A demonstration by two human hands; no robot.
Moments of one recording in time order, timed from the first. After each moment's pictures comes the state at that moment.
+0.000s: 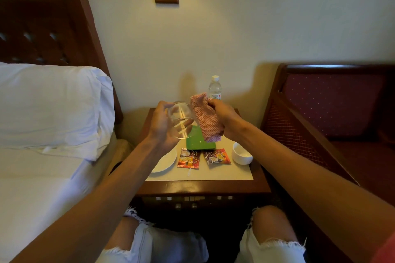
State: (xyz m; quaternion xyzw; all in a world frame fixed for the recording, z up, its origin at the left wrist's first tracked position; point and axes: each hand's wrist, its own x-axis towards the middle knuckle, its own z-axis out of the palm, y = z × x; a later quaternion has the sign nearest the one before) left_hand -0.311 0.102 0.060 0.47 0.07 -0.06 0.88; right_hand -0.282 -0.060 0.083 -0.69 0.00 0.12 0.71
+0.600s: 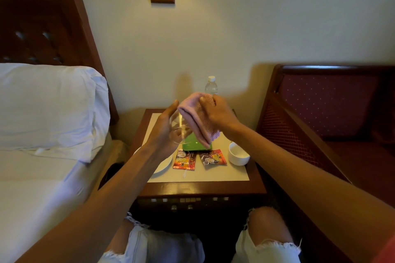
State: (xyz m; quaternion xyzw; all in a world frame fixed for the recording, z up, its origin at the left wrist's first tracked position) left_hand -0.314 0.089 0.054 0.48 0.00 -0.09 0.87; right_hand -0.274 -0.062 0.079 -0.83 -0.08 -0.05 0.55
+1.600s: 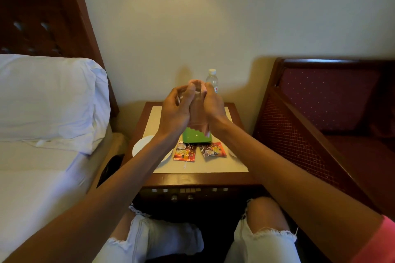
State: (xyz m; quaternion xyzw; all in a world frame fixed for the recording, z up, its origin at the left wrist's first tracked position) left_hand -0.330 0.063 0.071 0.71 -0.02 0.17 0.68; right_hand -0.302 -0.032 0.091 -0.71 0.02 -0.04 0.71
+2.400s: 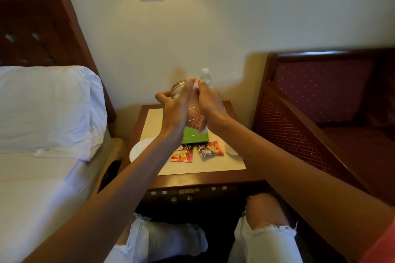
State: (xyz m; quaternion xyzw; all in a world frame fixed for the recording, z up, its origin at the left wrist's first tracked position) left_hand -0.331 0.034 0.087 0.67 0.10 0.16 0.71; right_hand -0.303 -0.042 0.093 -0.72 0.01 -0.08 0.69
